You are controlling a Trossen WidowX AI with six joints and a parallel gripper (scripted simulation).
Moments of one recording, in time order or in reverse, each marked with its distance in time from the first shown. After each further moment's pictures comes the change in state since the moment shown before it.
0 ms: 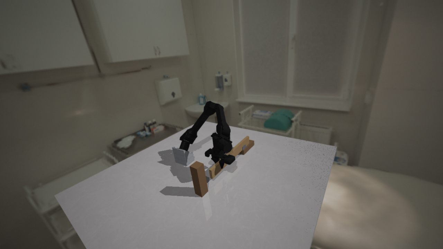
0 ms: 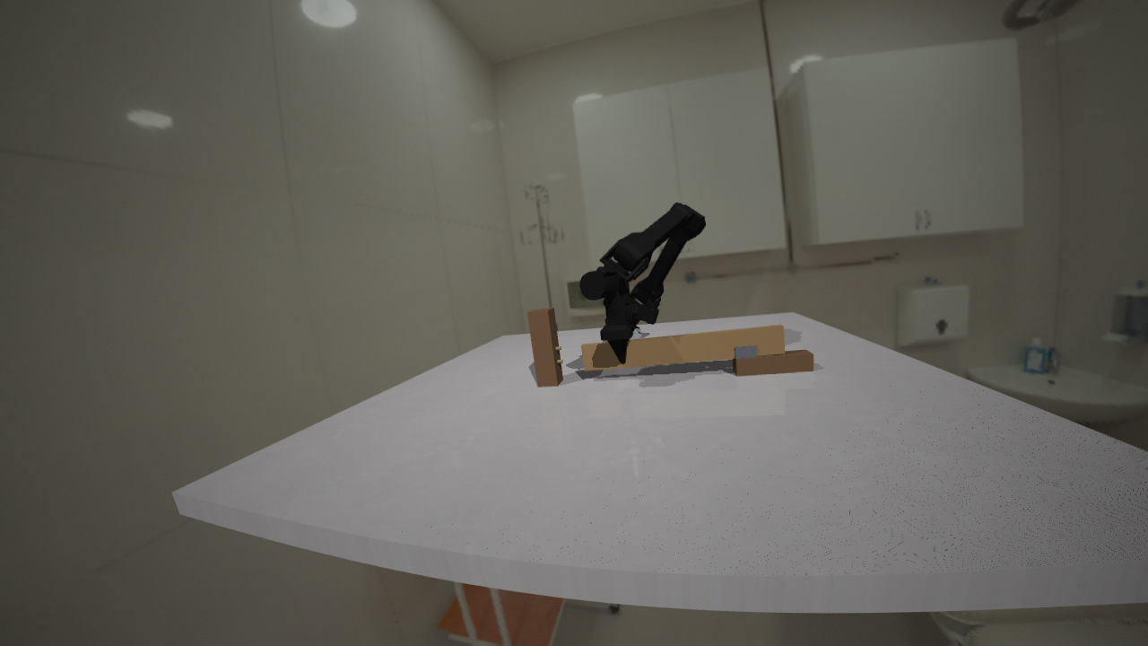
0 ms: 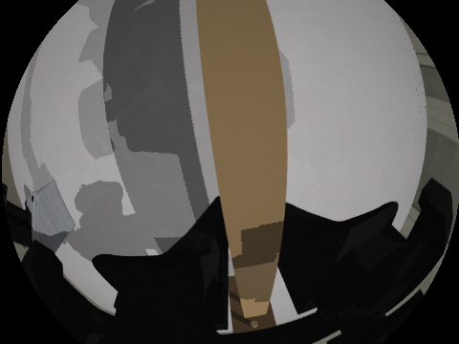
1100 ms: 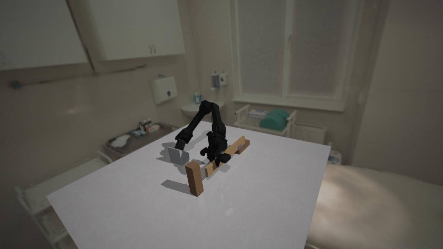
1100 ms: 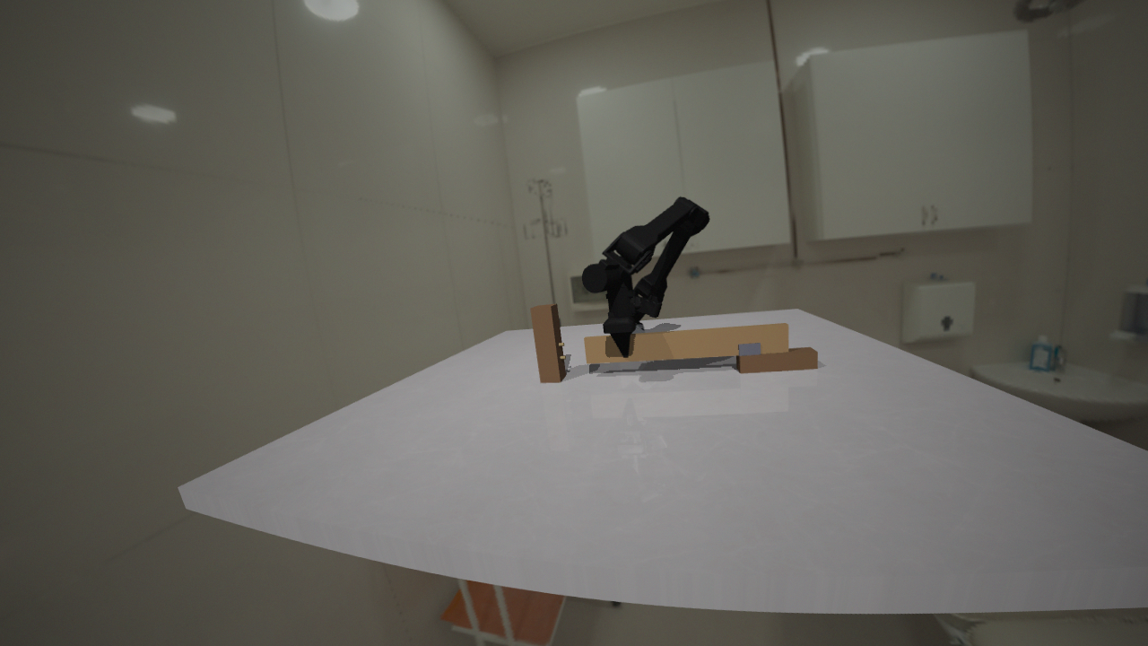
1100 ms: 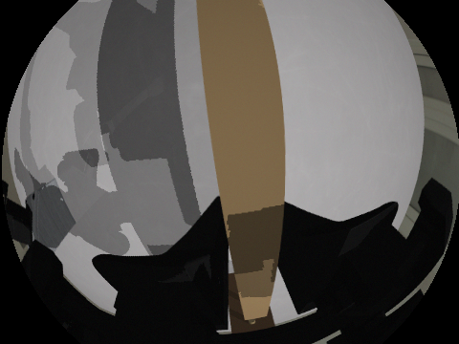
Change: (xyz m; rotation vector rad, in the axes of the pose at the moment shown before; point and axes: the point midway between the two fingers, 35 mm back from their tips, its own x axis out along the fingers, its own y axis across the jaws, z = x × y) arm -0.006 -0.001 0.000 -0.005 -0.004 -0.010
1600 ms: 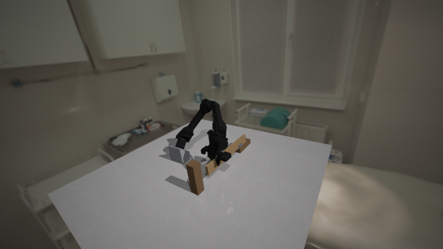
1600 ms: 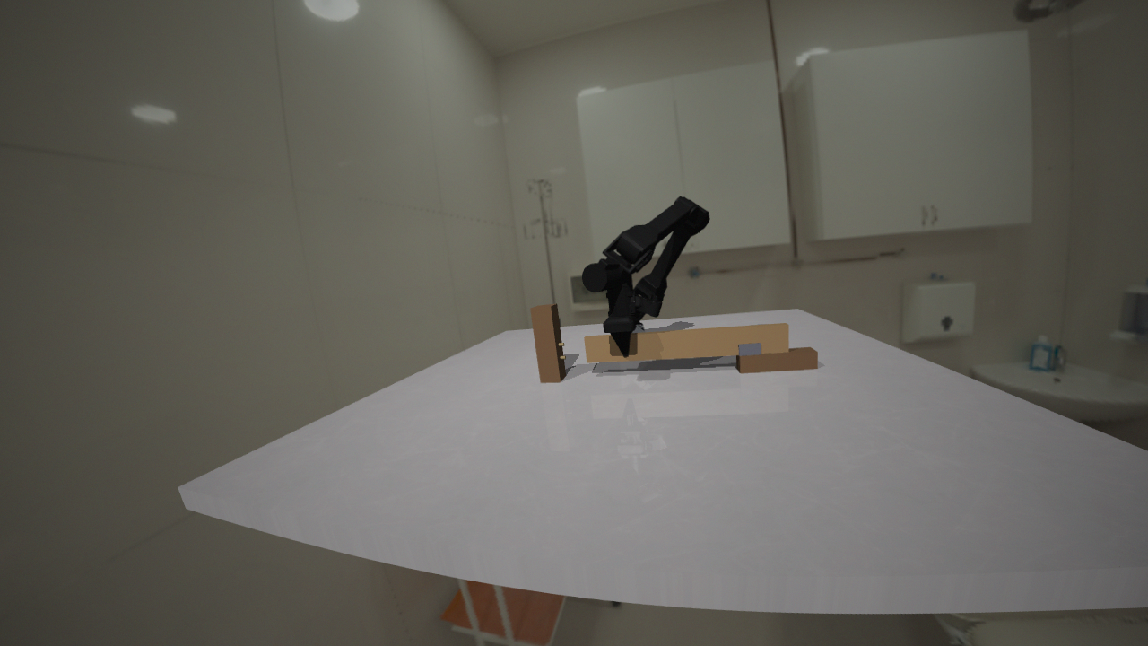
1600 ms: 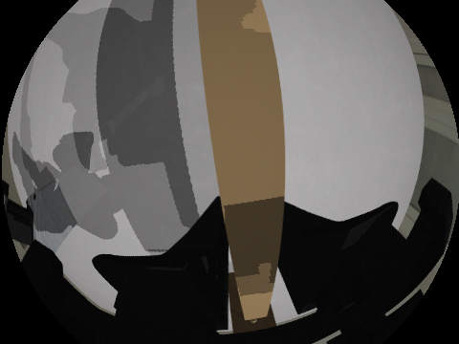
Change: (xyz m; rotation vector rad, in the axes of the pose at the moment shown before) arm -0.001 0.001 0.000 0.004 0.001 0.002
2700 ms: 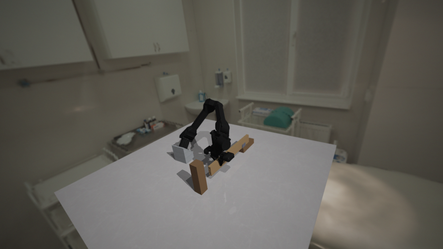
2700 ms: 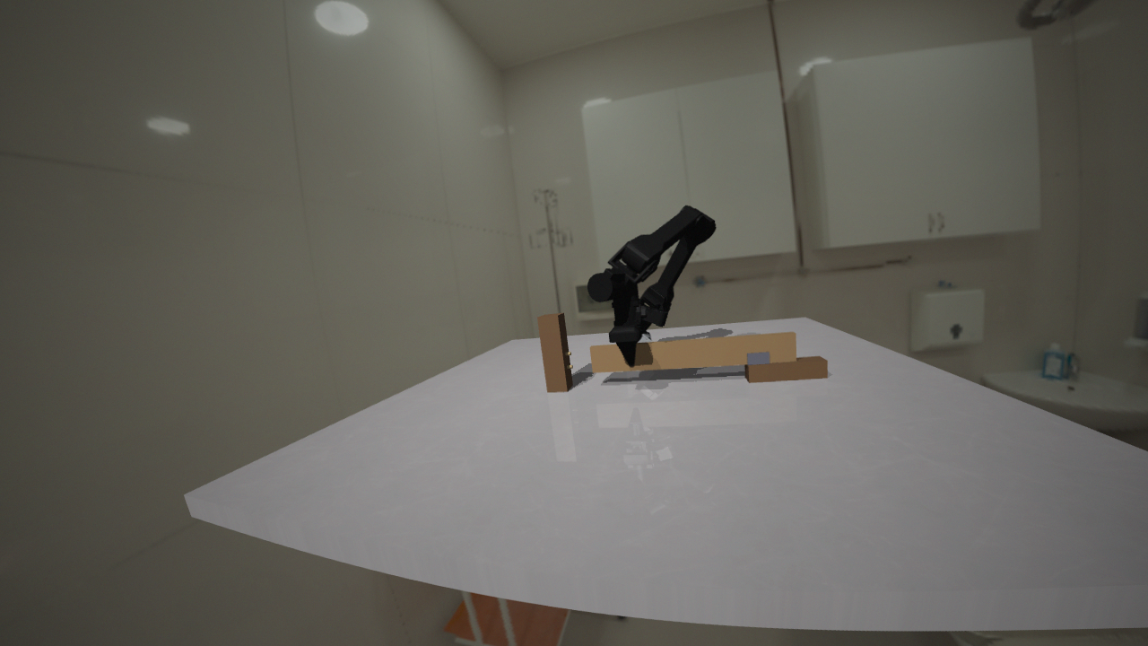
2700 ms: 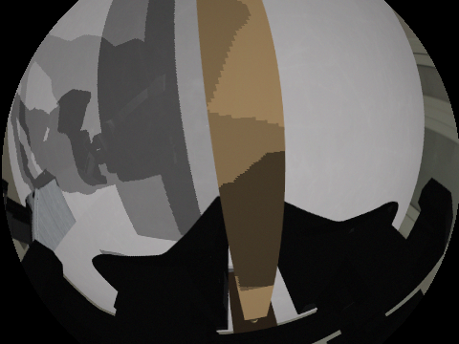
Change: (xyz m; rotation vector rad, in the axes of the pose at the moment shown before) arm 0.001 0.001 -0.004 0.001 -0.001 0.000
